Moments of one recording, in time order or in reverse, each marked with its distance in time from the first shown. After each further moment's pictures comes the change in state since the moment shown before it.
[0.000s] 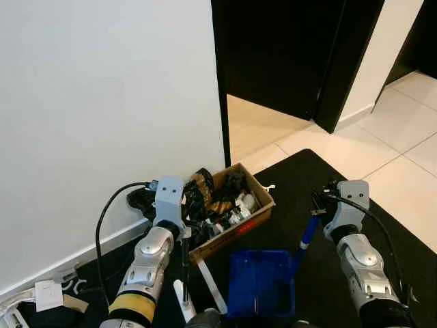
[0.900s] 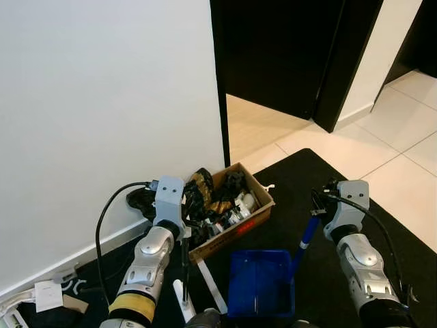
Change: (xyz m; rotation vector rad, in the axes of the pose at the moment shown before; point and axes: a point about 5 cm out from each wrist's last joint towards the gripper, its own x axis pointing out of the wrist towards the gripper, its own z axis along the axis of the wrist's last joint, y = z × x) left arm 0.000 0.000 0.000 0.000 -0.001 0.000; right arm 0.000 0.000 0.000 -0.001 -0.001 0.000
